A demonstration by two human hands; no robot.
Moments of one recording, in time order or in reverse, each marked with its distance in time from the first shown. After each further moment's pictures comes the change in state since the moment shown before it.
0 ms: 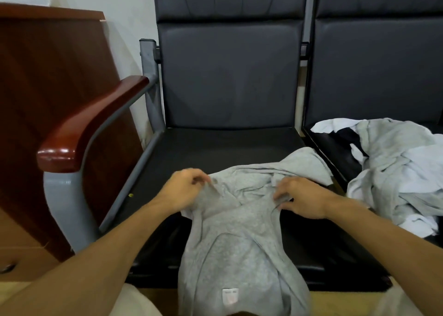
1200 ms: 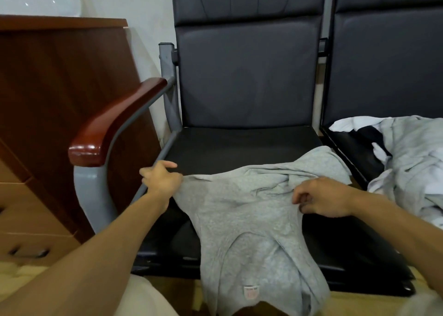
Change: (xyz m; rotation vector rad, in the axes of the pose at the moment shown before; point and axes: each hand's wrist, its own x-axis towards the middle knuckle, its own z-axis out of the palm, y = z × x) left_hand -0.009 -0.016 -0.028 -0.250 0.483 -0.535; right_hand -0.005 0.009 -0.006 0.071 -0.102 -0.020
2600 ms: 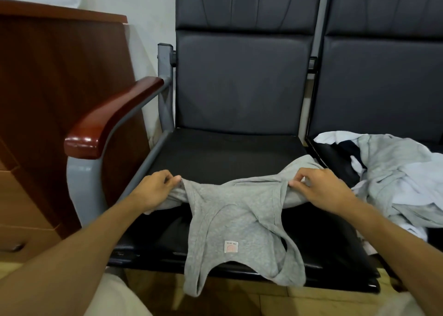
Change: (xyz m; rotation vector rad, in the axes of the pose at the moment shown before) left_hand 0.005 -0.025 -0.019 0.389 -0.345 0.363; right_hand -0.023 -0.007 -0.017 0.029 0.480 0.225
